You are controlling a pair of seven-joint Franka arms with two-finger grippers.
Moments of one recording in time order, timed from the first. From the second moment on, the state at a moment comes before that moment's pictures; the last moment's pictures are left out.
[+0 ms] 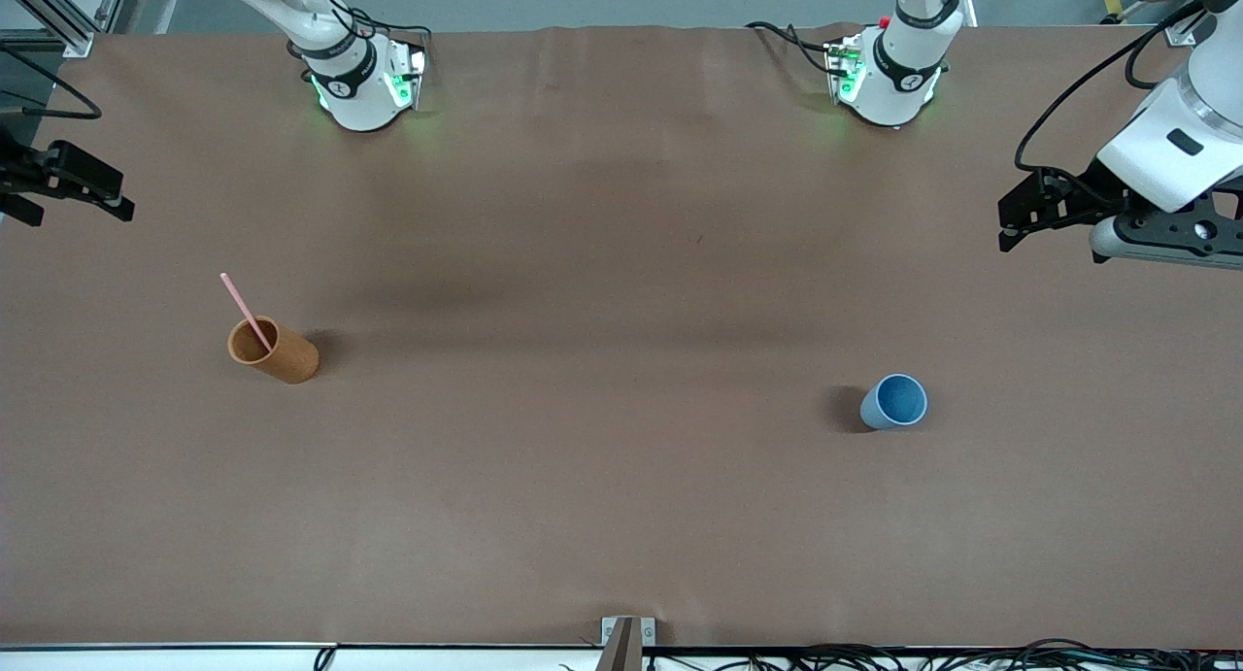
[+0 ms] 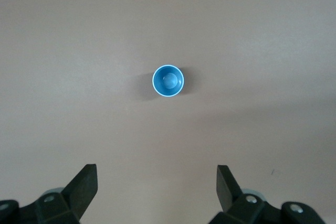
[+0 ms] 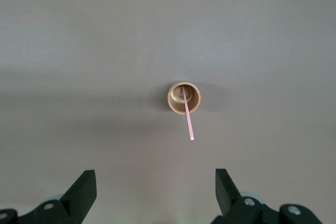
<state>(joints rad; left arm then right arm) -0.12 0.05 -0.06 -1.49 0.00 1.61 -0.02 -0.02 0.00 -0.01 -1.48 0.01 1.47 -0.08</state>
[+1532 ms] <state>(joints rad) -0.08 0.51 -0.05 -1.76 -0.03 2.26 -0.01 -0.08 -0.24 -0.12 -2.31 0.00 2.15 -0.18</state>
